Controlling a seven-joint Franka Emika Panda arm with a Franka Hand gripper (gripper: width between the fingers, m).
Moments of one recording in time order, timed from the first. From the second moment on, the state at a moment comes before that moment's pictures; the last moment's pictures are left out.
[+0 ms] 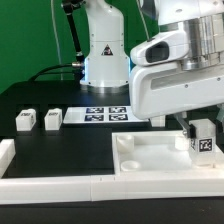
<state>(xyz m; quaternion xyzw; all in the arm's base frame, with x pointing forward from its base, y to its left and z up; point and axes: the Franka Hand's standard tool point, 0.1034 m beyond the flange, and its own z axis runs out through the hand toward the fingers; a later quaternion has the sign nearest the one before) 0.636 0.113 0.081 -0.99 0.03 -0.05 0.08</state>
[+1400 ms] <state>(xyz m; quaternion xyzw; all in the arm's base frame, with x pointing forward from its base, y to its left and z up) 0.627 0.104 0.076 -0.79 0.60 0.04 0.12</state>
